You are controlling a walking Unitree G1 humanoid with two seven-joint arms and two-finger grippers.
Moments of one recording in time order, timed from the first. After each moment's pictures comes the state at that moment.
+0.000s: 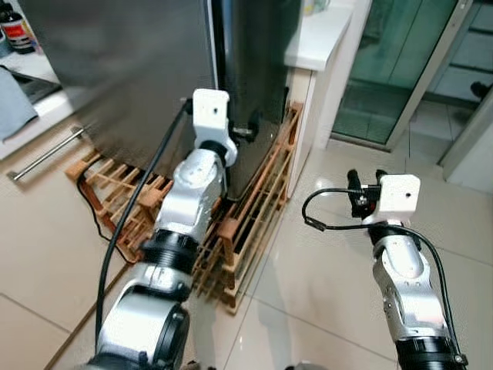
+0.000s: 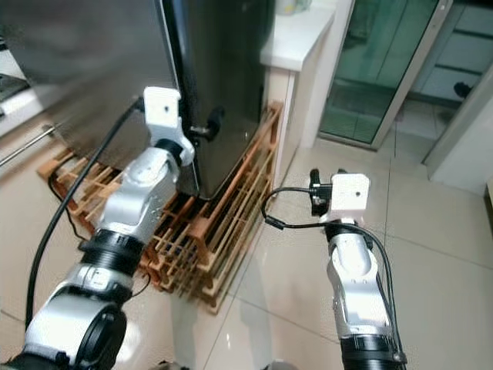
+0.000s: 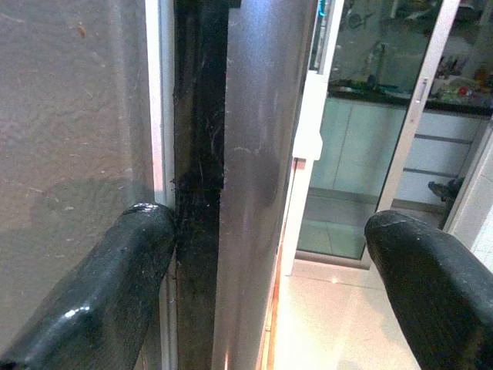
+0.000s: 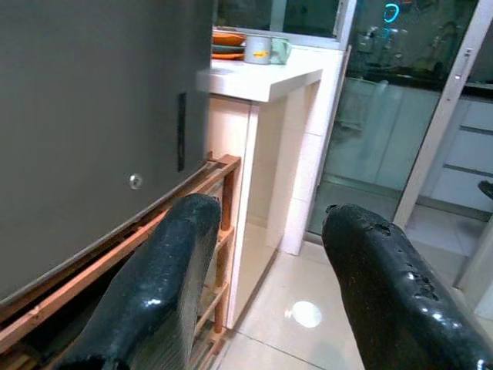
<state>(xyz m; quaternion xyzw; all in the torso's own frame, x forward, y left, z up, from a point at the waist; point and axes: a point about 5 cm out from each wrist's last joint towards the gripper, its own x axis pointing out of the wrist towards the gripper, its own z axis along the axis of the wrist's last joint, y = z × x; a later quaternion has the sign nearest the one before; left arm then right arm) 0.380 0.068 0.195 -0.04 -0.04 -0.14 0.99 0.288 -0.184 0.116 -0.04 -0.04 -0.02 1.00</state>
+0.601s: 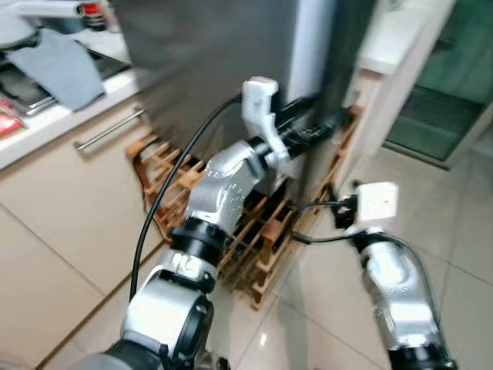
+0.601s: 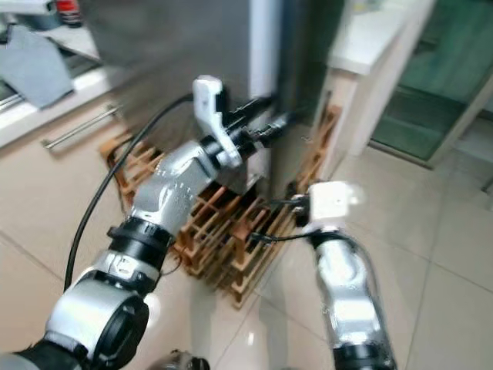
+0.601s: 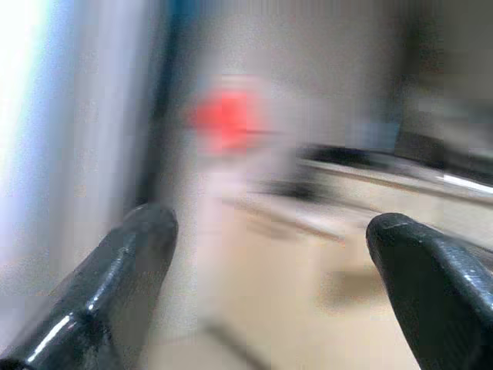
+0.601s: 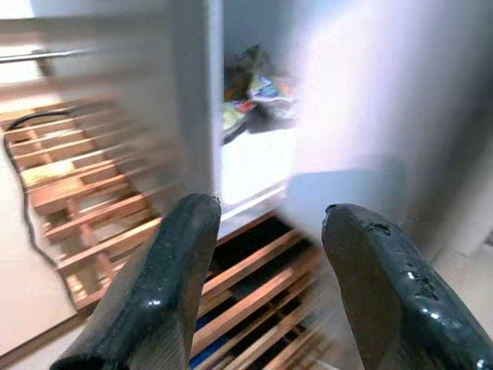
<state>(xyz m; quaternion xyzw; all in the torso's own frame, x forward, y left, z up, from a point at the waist) 0.310 -0.031 0.260 -0.15 -0.14 -0.67 0.71 0.277 -0.139 0.092 -0.02 0.02 0.12 0.99</state>
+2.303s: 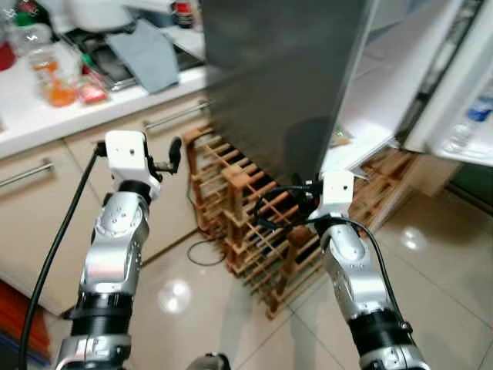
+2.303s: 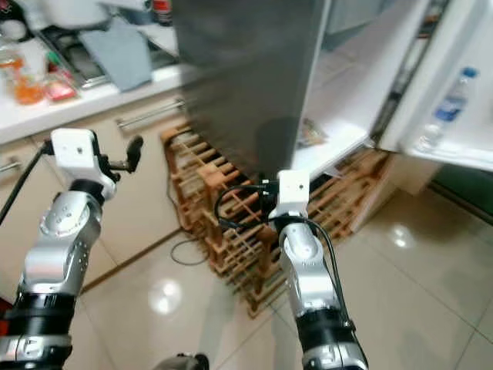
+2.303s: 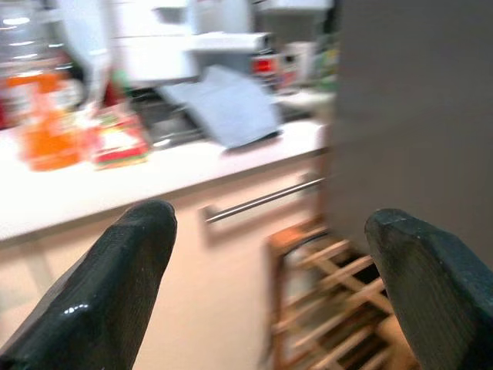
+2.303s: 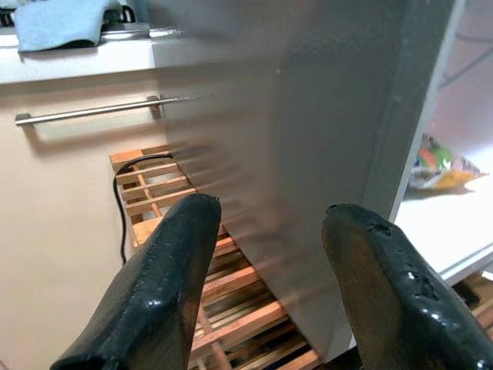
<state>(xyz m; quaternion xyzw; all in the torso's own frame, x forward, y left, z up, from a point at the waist) 0.321 0.191 0.161 0.05 -0.04 0.04 1.00 0.317 -0.119 0.099 0.02 0.01 0.07 1.00</state>
